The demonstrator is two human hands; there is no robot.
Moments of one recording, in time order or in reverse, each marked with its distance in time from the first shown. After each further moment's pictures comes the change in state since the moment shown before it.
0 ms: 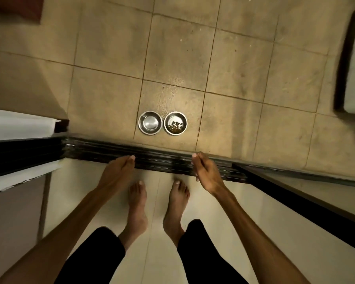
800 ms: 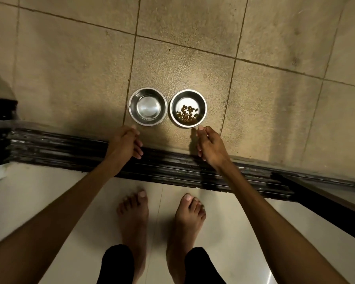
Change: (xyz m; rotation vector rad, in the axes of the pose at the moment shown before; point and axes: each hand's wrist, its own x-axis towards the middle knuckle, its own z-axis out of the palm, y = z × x) left_hand 0.198 -0.086 0.088 -0.456 0.072 -0.271; right_hand 0.191 0.101 0.072 0.107 -0.022 0.044
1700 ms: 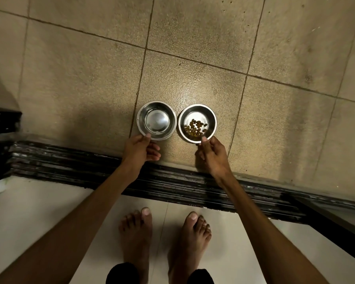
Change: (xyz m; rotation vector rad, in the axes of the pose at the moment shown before) left_hand 0.025 0.013 0.022 -0.260 -0.019 -0.040; right_hand 0.027 -0.004 0.017 0.269 0.042 0.050
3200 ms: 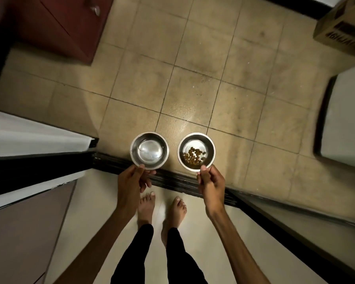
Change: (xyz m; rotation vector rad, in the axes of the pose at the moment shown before) left_hand -0.378 0.177 -0.030 -0.124 0.131 0.288; right_hand -0.323 -0.260 -0.030 0.137 0.135 -0.200
